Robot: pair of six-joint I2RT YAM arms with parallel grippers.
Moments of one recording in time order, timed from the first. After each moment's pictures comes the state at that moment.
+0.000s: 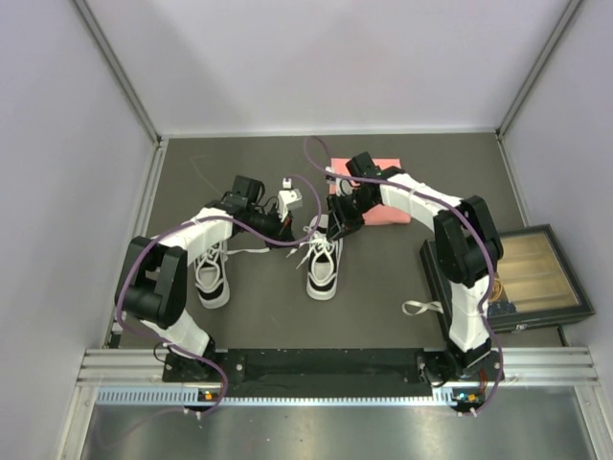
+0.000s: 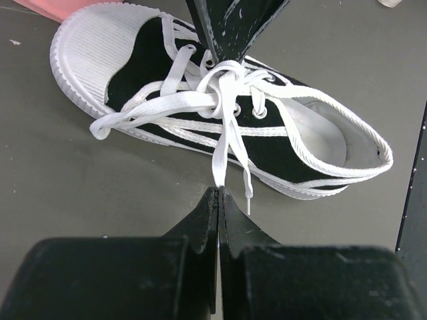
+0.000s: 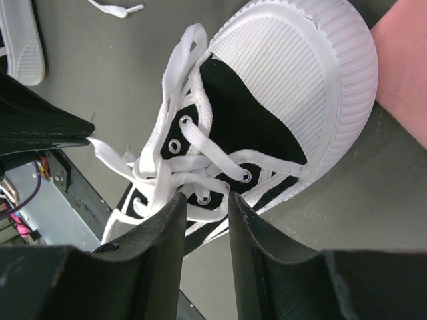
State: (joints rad) left arm -0.33 1.63 1.02 -0.38 0.85 0.49; right arm 0.52 1.99 1.52 -0.68 -0.59 0.18
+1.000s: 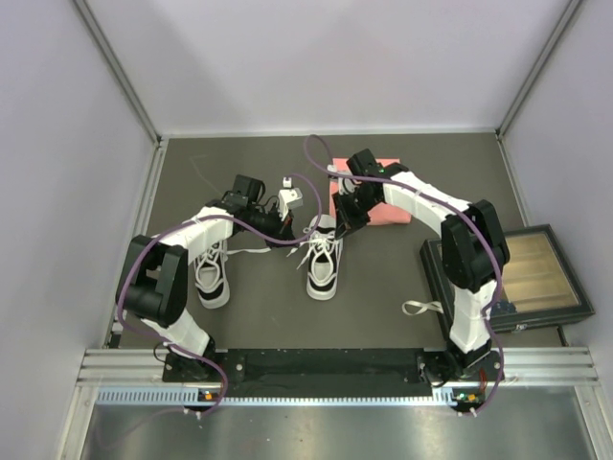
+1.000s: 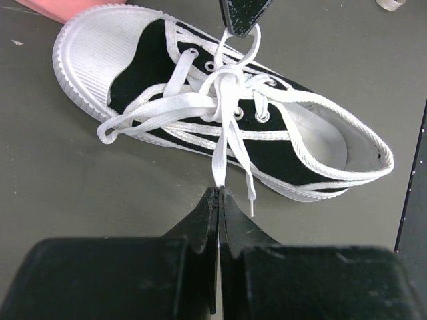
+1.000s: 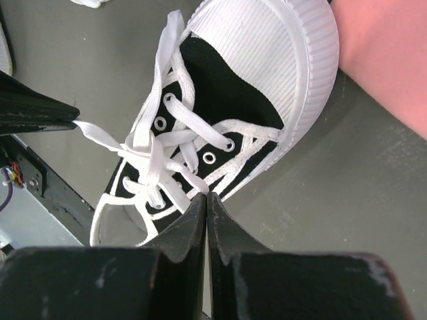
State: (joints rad) left arm -0.33 1.64 1.03 -0.38 0.85 0.48; right arm 0.54 1.95 1.53 -0.76 -0.47 0.16
